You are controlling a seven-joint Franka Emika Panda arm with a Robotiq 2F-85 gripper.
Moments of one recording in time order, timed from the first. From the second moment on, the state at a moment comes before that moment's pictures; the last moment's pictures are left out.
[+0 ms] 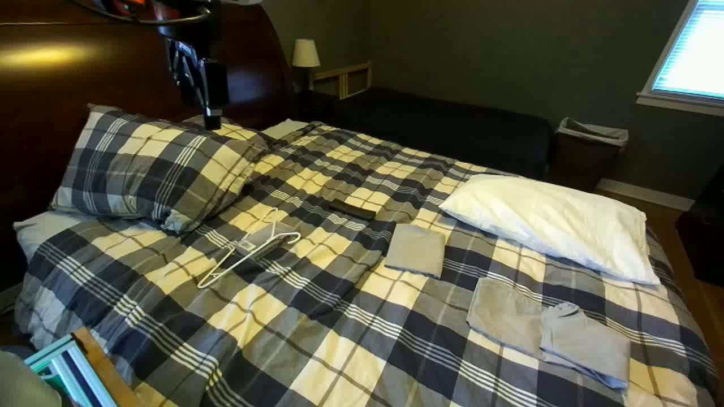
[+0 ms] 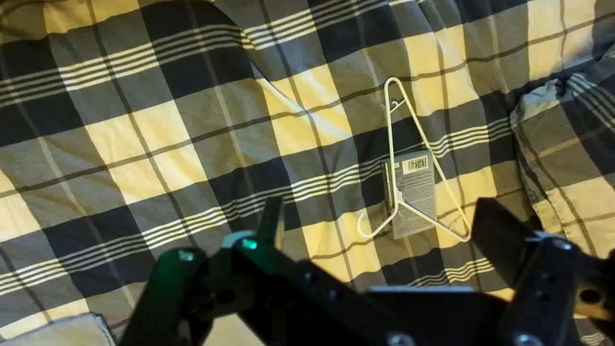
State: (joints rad) arm 0.03 -0.63 0.04 -2.33 0.19 1.66 0.21
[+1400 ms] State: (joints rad) arm -0.19 -0.35 0.04 -2.32 -0.20 2.02 0.34
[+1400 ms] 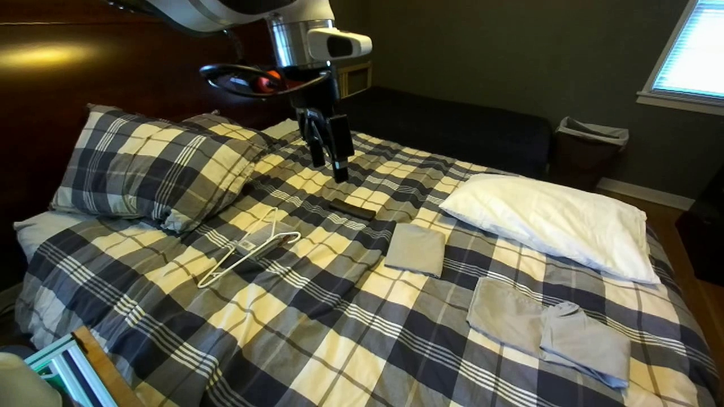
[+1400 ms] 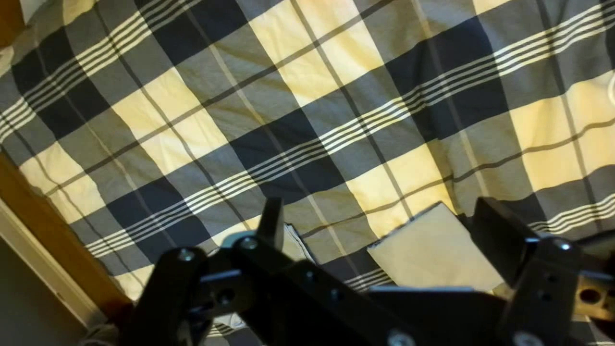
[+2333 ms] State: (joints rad) arm -0.20 0.08 -0.01 -2.04 -0.47 2.08 0.48
